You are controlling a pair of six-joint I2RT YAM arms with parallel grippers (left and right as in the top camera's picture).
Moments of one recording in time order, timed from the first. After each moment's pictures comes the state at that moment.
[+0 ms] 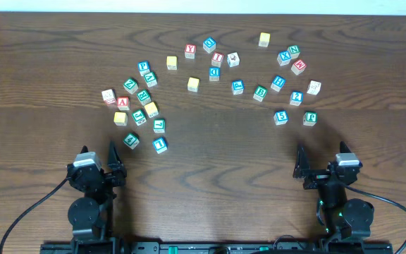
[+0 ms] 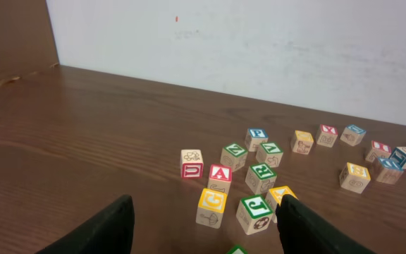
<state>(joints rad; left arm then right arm) 0.07 0.01 0.02 -0.11 -0.06 -0.14 0.00 0.01 0.01 -0.07 -0.08 0.06</state>
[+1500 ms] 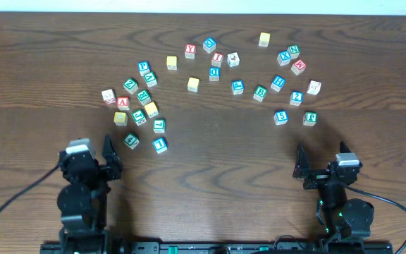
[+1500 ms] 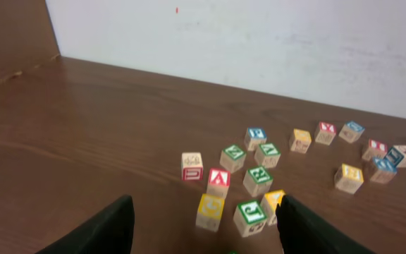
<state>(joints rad) 0.07 0.30 0.27 -0.18 -0.06 -0.14 0.00 0.01 0.01 -0.07 -0.08 0.06</state>
